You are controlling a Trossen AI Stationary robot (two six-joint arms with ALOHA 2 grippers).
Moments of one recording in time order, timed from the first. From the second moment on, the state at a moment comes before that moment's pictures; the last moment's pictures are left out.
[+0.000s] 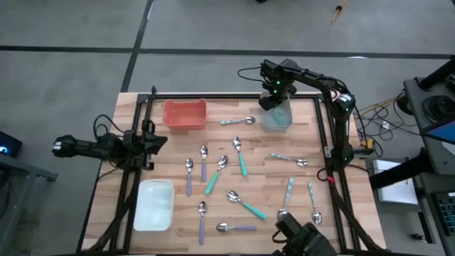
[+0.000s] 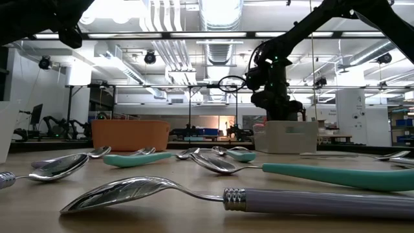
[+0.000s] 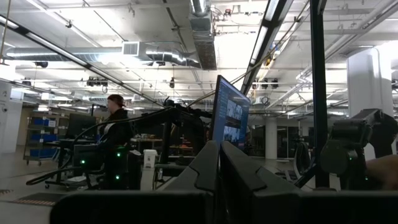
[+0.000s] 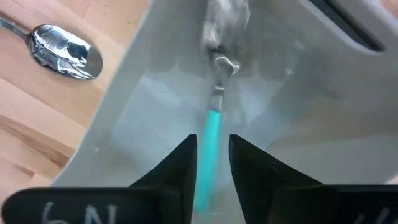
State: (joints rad) left arm -0.15 0.12 0.04 0.58 -0.23 0.07; right arm -0.84 2.02 1.67 -1.22 -0.11 0.09
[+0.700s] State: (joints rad) left arm -0.15 0.33 0.04 0.53 -0.36 -0.45; right arm -0.55 1.60 1.35 -0.79 -0.15 -0.04
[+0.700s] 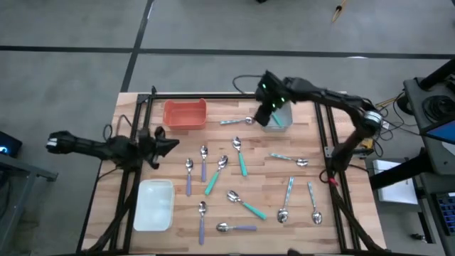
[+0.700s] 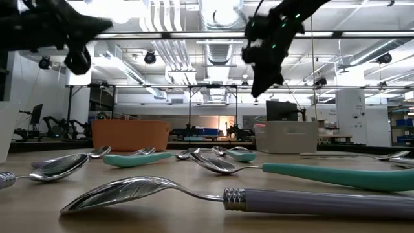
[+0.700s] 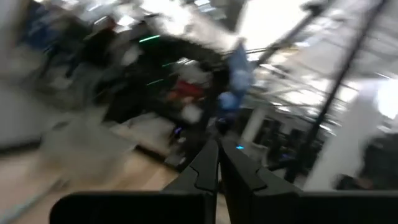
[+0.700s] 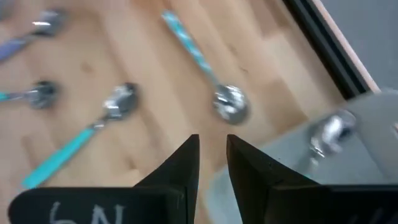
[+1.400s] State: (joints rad) left arm -0.17 1.01 0.56 -0.17 -0.32 -1.22; right arm -0.32 1.08 0.73 -0.28 -0.15 0.02
